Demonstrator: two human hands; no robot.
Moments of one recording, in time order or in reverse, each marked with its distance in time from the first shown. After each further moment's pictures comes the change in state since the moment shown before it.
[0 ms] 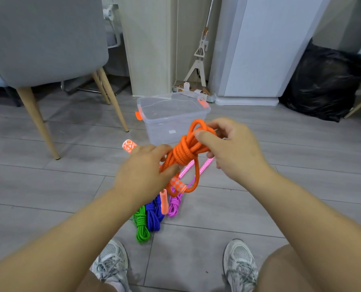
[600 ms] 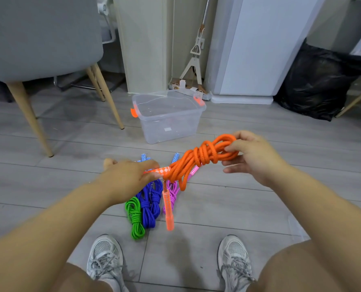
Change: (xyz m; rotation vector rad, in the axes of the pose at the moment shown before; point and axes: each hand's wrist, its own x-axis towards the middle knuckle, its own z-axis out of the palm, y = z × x) left_hand -0.006 -0.027 -0.007 0.360 -0.488 -0.094; right_hand 0.009 0.043 -0.038 0.274 -0.134 0.444
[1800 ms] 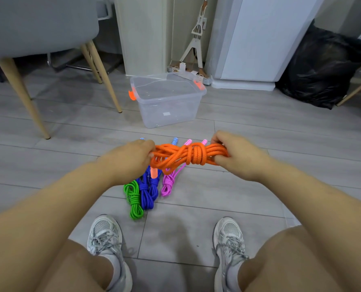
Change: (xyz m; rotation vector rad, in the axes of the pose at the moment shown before) left_hand 0.009 -0.001 0.014 -0.136 0.069 0.142; right_hand 0.002 0.035 0.005 -0.952 -0.172 -0.448
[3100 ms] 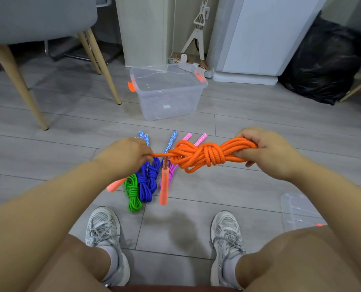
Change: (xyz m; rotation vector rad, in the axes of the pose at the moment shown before) left_hand 0.006 -0.015 0.020 0.097 0.009 0.055; right_hand -0.030 0.016 -0.026 0.291 0.031 0.129
